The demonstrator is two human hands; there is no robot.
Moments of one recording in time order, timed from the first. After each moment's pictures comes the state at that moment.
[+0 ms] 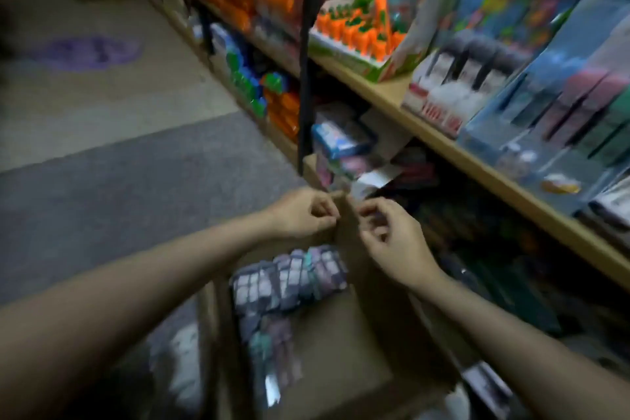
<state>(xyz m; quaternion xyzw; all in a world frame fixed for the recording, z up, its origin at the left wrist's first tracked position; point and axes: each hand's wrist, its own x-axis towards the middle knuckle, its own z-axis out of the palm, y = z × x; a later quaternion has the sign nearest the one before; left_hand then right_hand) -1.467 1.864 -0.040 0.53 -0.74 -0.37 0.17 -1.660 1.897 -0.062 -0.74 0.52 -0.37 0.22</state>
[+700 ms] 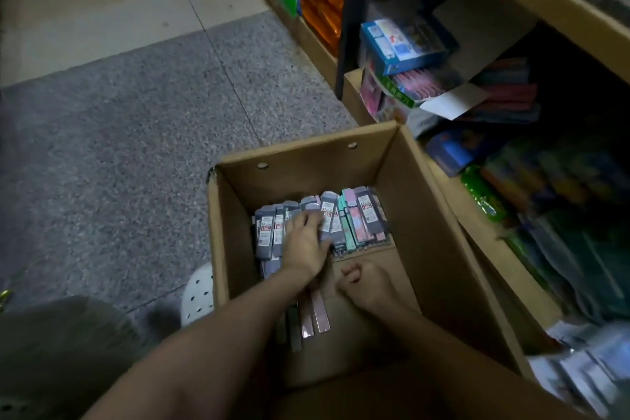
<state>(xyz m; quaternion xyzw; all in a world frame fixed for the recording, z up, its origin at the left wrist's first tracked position) -1.463 1.903 -0.291 0.76 -0.56 -0.29 0.15 -1.606 1.924 -0.277 -0.56 0.68 -0.03 0.47</state>
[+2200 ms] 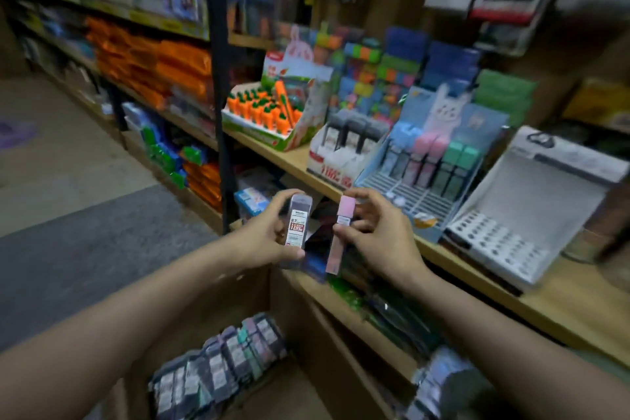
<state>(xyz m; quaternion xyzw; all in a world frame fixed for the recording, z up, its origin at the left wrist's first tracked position) -1.515 1.839 0.005 0.35 -0.71 -0.54 0.29 -1.722 1.904 0.033 -0.63 0.59 -0.46 0.20</state>
